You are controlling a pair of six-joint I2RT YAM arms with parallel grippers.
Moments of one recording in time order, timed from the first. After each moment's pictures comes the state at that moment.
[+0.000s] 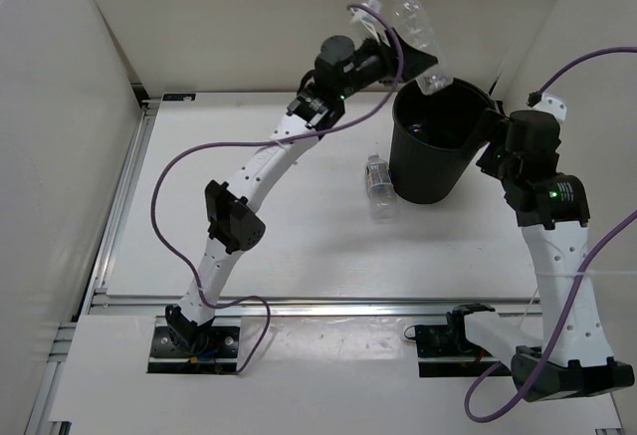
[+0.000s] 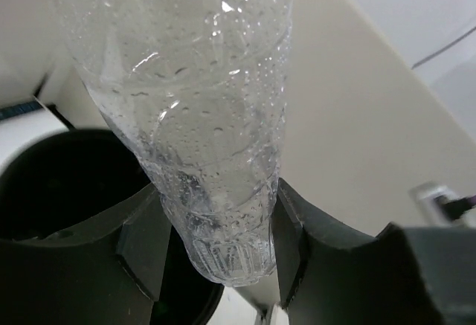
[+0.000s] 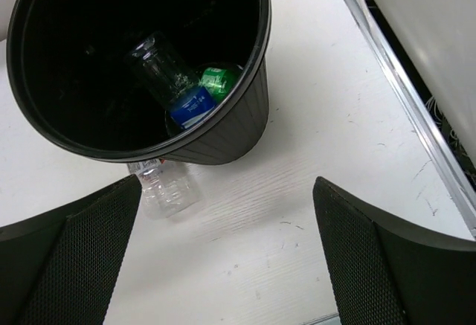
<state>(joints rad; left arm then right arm) -0.71 2.32 2.59 -0.04 0.31 -0.79 0.13 1.04 1.43 -0.90 0.31 0.40</state>
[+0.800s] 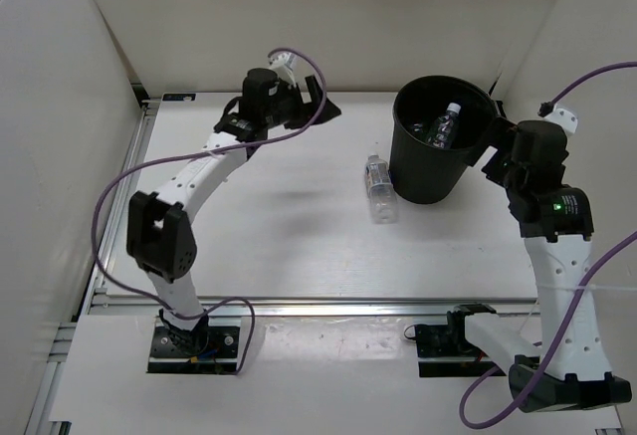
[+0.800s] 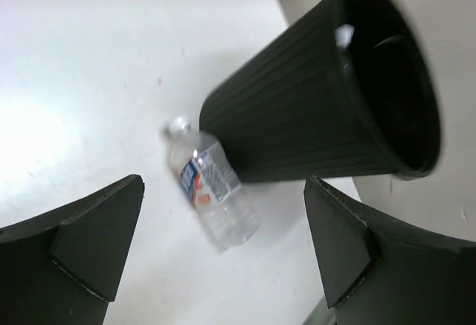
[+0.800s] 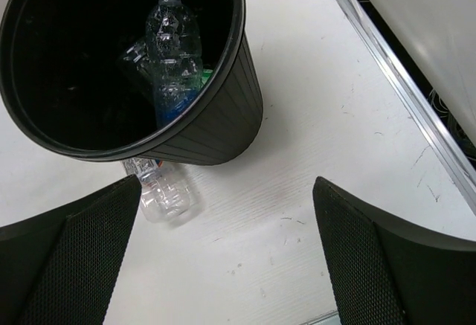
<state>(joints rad) -0.46 1.75 1.63 -0.14 0.31 -0.57 0.09 0.98 1.38 -0.90 0.31 0.44</state>
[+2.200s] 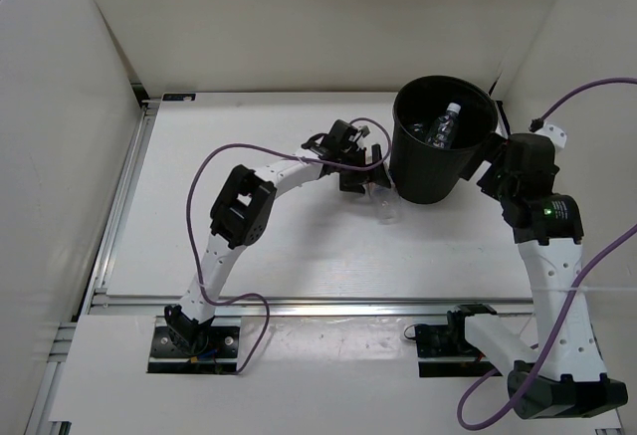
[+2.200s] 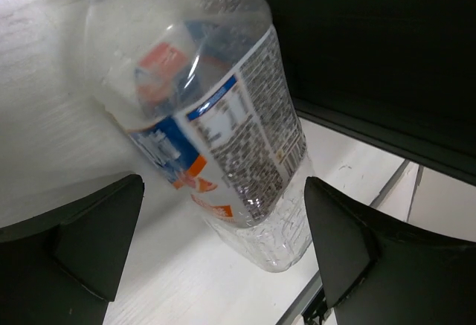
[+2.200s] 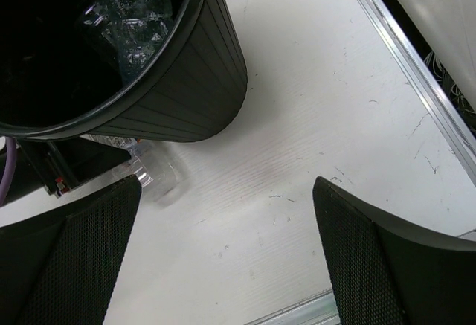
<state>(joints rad) -0.68 2.38 1.91 -0.31 0.45 -0.69 0.08 0.94 1.25 -0.91 0.30 0.46</state>
